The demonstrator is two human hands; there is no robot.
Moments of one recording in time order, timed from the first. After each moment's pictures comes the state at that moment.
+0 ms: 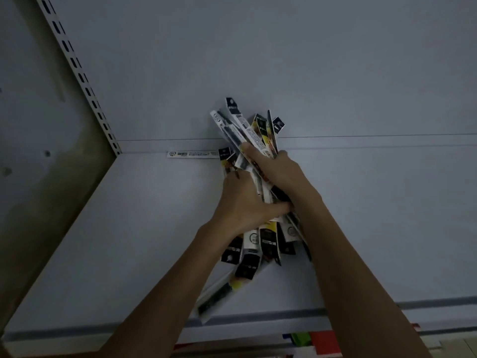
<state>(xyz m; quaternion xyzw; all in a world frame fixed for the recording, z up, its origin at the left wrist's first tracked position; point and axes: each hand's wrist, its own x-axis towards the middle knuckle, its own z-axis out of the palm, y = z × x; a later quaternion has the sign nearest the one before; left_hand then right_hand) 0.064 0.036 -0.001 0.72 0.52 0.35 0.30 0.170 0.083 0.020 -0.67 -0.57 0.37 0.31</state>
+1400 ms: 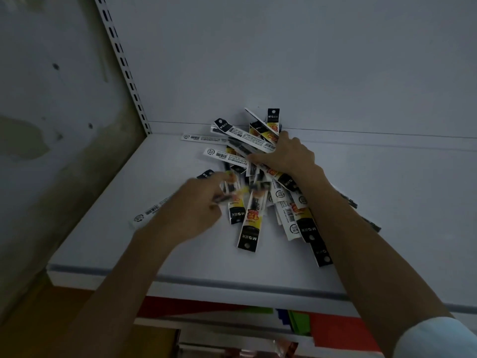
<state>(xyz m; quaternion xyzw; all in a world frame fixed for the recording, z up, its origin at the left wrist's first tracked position) -0.004 -0.029 0.019 0.73 0.63 0.19 0.18 0.163 0.113 0.014 -0.67 -0.72 0.17 0.12</state>
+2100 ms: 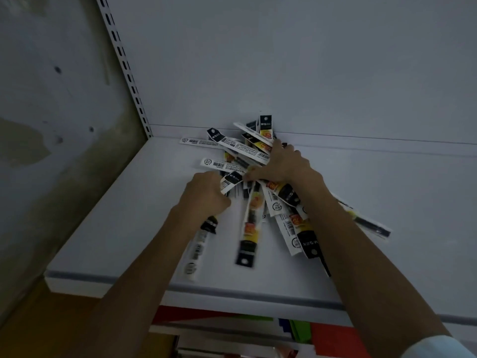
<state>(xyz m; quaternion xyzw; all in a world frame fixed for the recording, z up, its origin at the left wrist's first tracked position) 0.006 0.020 0.006 0.63 0.75 0.14 0.18 0.156 0.108 0.017 -0.64 -0.75 0.17 0.05</state>
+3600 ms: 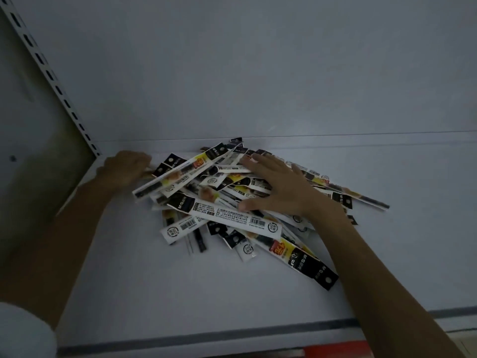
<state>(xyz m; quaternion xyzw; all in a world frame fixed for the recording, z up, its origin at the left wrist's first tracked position) -0.104 0.130 -0.002 0.64 0.75 0.14 0.14 0.217 0.080 0.009 -0.53 -0.83 0.17 0.08</state>
